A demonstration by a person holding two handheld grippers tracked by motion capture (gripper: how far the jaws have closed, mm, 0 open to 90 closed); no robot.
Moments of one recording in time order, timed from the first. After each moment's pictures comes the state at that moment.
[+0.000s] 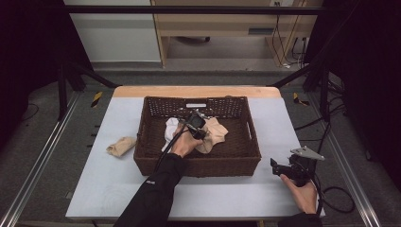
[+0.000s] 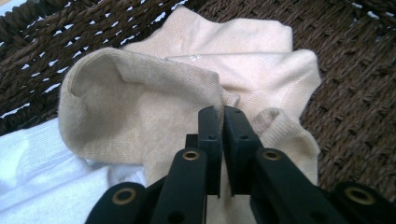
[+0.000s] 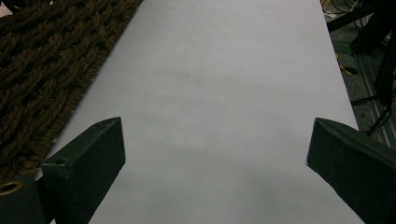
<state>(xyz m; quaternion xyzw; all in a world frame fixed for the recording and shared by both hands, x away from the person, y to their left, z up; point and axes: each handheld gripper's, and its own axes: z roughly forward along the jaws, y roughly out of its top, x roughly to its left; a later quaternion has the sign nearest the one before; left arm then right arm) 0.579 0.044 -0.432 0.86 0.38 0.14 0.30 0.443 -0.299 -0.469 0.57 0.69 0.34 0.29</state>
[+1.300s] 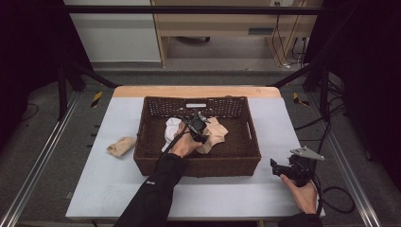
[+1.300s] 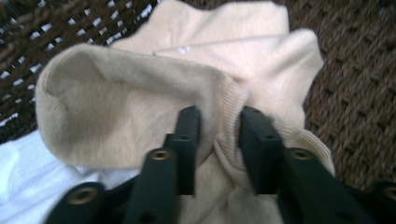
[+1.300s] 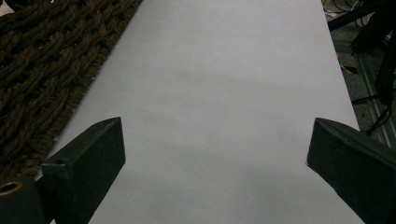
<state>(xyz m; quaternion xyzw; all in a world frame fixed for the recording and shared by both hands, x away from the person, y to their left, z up) 0.579 0.043 -0.443 0.89 0.34 0.15 0.27 0.443 -0.299 -0.468 0.57 0.69 0.34 0.29</state>
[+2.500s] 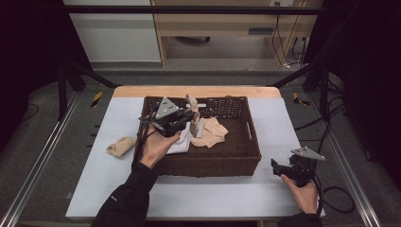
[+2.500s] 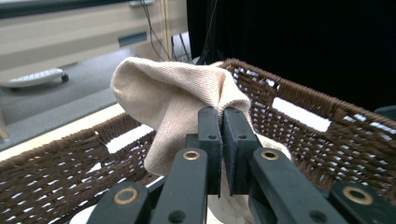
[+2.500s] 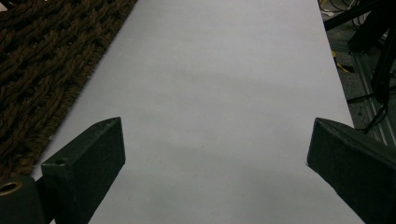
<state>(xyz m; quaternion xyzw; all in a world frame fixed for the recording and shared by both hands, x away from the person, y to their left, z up) 0.512 0.121 -0.341 0.75 0.32 0.22 0.53 0.443 -0.301 -0.469 0.57 0.69 0.33 0.29</state>
